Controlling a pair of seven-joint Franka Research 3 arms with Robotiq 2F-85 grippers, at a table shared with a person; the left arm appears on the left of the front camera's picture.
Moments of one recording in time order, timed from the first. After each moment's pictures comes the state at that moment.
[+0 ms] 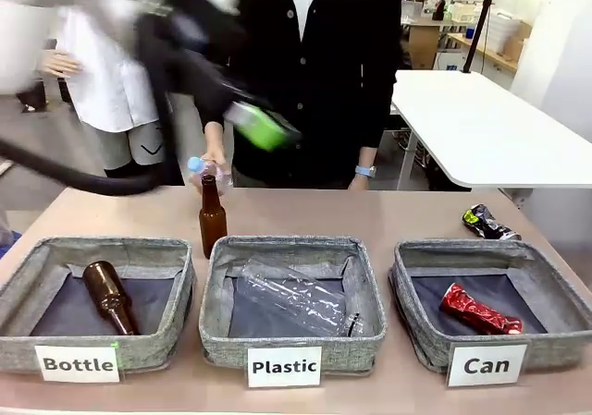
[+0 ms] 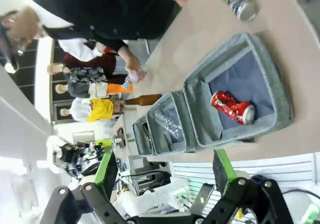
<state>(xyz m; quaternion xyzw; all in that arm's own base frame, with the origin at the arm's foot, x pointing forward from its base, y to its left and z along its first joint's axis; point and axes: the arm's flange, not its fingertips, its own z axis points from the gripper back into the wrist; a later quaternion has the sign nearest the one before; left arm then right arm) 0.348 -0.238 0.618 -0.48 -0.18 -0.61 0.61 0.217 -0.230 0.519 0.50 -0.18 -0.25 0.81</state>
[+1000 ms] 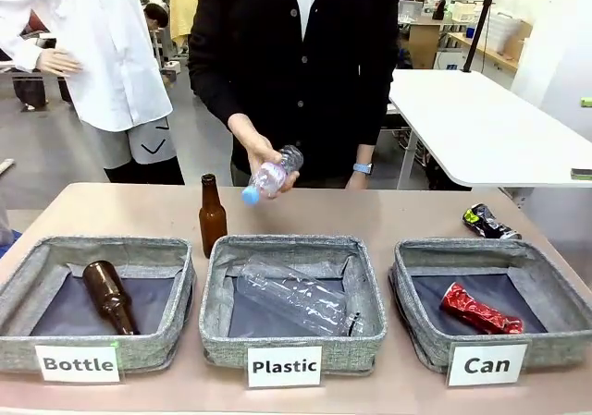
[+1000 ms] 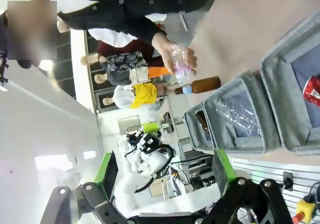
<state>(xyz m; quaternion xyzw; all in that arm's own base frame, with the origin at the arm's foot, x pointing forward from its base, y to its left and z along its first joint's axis) 0.372 0.186 0.412 -0.74 -0.27 -0.13 0.61 0.301 -0.092 0.525 0.60 -0.12 -0.27 0.74</state>
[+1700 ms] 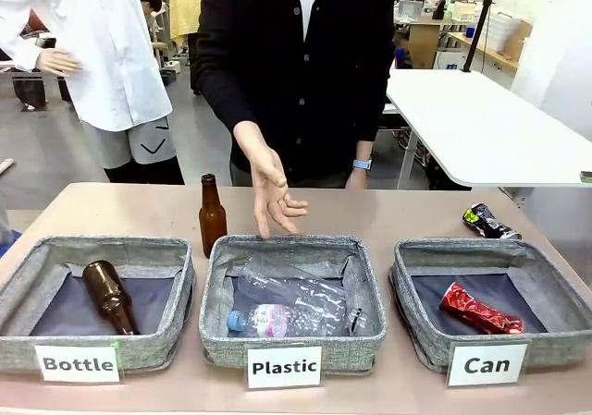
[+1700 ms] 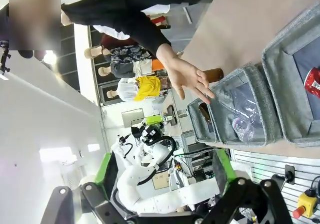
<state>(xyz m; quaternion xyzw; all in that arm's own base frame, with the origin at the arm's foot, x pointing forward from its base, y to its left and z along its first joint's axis) 0.372 0.187 0.425 -0.72 -0.27 -0.13 0.62 0.293 -0.098 0.525 0.62 -0.11 -0.26 0.74</state>
